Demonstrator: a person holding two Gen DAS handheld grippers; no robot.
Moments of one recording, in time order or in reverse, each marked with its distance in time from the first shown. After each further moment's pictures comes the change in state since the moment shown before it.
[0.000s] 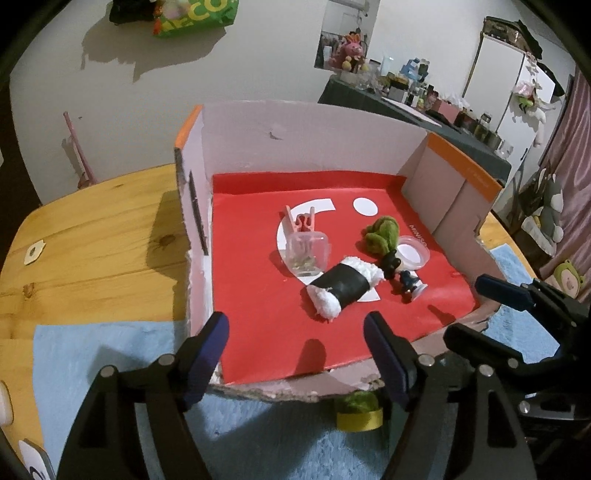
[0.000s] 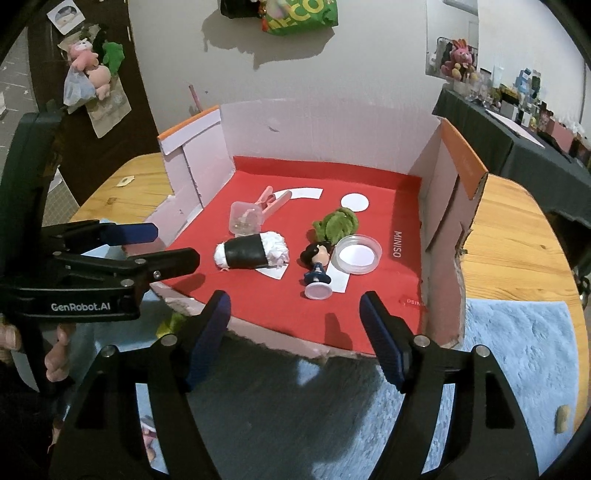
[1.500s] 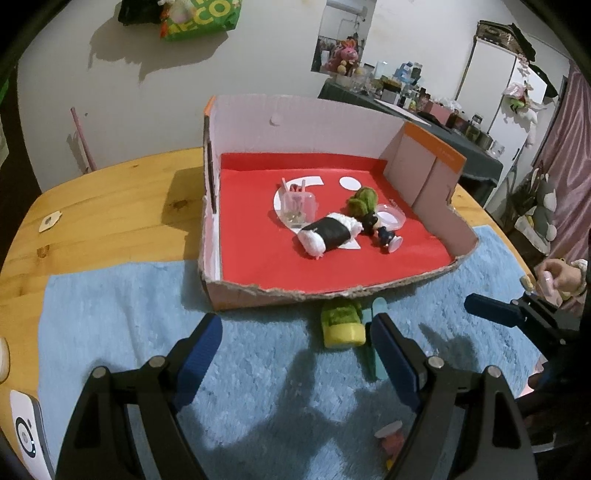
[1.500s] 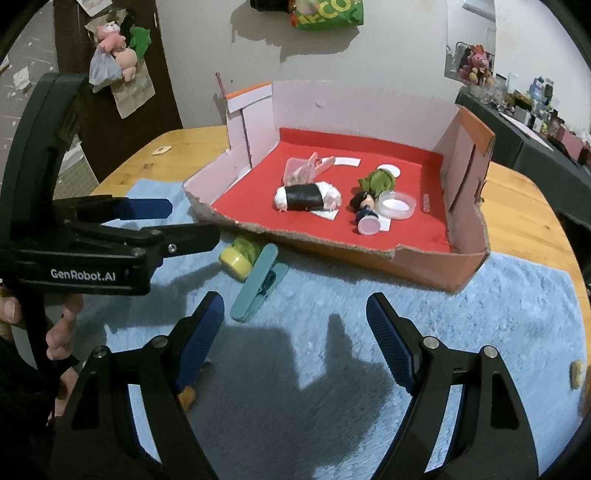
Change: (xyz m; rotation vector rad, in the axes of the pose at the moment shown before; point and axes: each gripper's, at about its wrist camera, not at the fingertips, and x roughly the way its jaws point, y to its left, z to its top) left arm -0.038 -0.004 -0.050 -0.004 -0.016 -0.016; right arm -0.027 0.039 -0.051 -0.061 0.022 0.042
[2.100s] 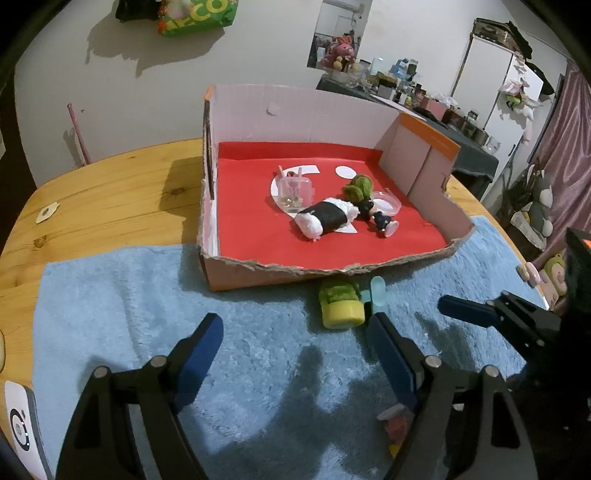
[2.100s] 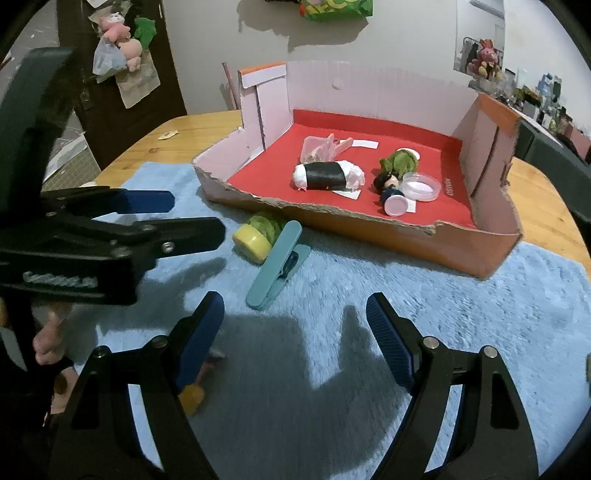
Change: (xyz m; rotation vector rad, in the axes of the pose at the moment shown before) left arm -0.001 0.001 -0.012 0.006 0.013 -0.017; right arm 0.023 0.014 -0.010 -0.008 0.028 0.019
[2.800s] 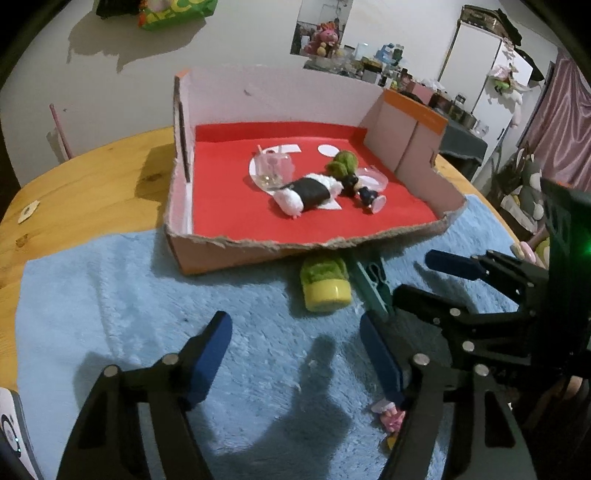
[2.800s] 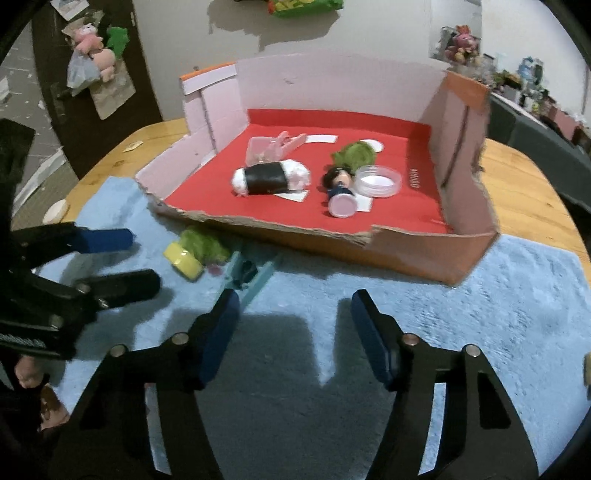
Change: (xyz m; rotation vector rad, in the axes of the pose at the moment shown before) left arm 0.017 -0.009 -0.011 0.041 0.051 -0.048; right arm 0.011 -0.040 0.006 0.063 0.008 -0.034
